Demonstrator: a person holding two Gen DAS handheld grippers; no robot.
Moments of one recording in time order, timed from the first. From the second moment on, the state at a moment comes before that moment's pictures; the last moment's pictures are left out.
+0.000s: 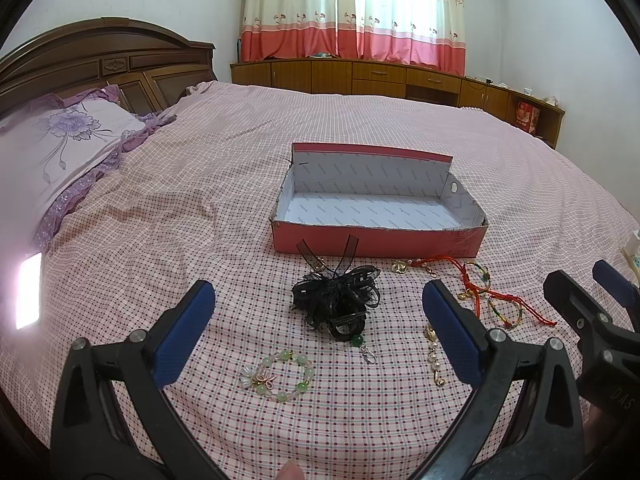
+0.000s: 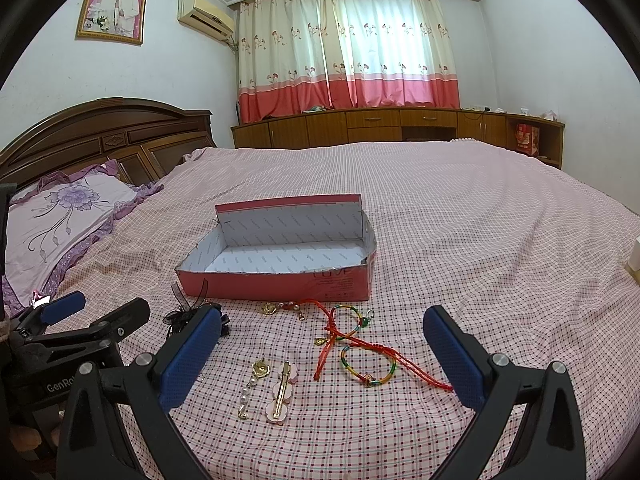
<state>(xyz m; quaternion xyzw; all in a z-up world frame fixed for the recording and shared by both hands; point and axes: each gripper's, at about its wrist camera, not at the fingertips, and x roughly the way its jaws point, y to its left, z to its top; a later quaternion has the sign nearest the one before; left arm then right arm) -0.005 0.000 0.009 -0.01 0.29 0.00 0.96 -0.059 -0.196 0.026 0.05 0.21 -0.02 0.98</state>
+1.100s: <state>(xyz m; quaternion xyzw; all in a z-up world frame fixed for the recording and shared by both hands) -0.005 0.001 0.010 -0.01 0.29 0.00 0.96 -0.060 -0.197 0.027 0.05 0.21 -0.02 0.98</state>
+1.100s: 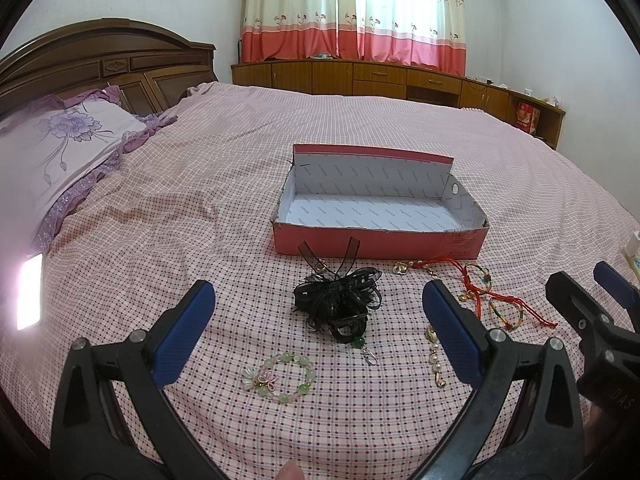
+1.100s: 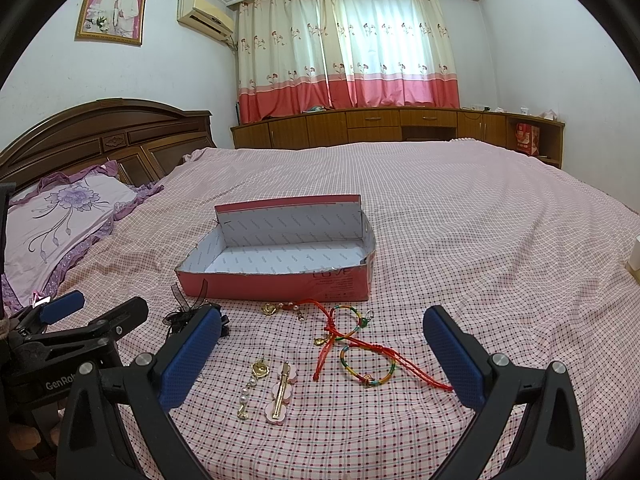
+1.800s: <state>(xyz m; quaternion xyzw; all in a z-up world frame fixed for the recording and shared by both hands) 0.035 0.010 -0.014 -0.03 0.34 0.00 0.94 -0.046 -0.223 0.020 0.07 0.22 -0.04 0.97</state>
